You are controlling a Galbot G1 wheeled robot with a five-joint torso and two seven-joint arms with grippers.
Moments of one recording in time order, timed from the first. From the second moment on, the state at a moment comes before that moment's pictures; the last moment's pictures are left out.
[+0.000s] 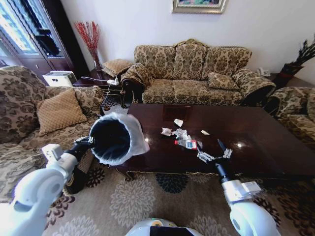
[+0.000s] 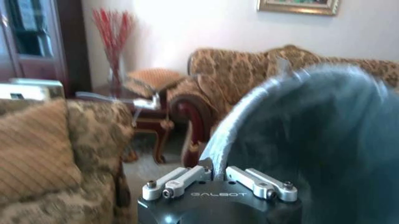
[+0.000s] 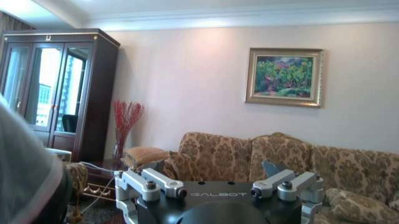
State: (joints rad) left arm 1.49 -0.90 -1.06 -2.30 -0.93 0.58 -0.12; right arm -1.65 1.16 0.64 2.37 0.29 0.07 0.00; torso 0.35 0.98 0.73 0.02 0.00
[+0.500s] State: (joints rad) left arm 1.43 -0.78 -1.05 -2.22 -0.83 0.48 -0.03; right arm -1.63 1.12 0.62 2.29 0.33 0.09 0.03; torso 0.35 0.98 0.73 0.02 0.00
